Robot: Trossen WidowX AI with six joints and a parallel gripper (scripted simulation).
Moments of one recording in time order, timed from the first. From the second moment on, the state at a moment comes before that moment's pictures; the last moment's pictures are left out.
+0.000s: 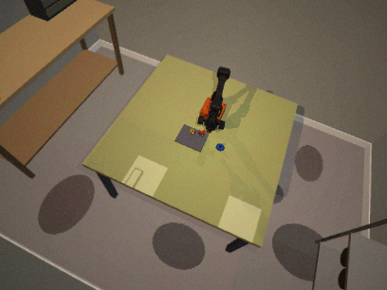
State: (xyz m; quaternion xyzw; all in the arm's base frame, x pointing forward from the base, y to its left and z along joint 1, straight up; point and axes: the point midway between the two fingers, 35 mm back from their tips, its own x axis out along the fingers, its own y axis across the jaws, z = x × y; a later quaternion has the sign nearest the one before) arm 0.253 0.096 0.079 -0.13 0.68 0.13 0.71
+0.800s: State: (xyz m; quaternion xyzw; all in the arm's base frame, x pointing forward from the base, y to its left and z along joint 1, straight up) arm 0.258 0.049 0.061 -0.14 0.68 0.13 0.71
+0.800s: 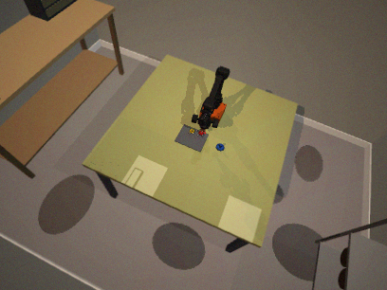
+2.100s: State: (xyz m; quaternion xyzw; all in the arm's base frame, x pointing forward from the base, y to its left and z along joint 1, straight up) arm 0.253 -0.001 0.044 -0.14 0.68 0.13 0.70
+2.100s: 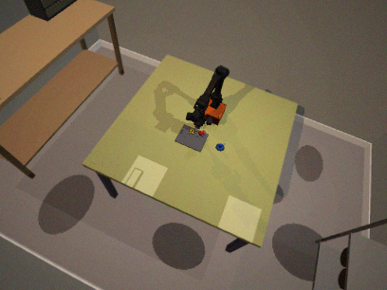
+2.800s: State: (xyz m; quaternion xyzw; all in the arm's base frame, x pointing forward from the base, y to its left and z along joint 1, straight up) arm 0.254 -0.001 0.032 -0.20 0.67 0.19 0.69
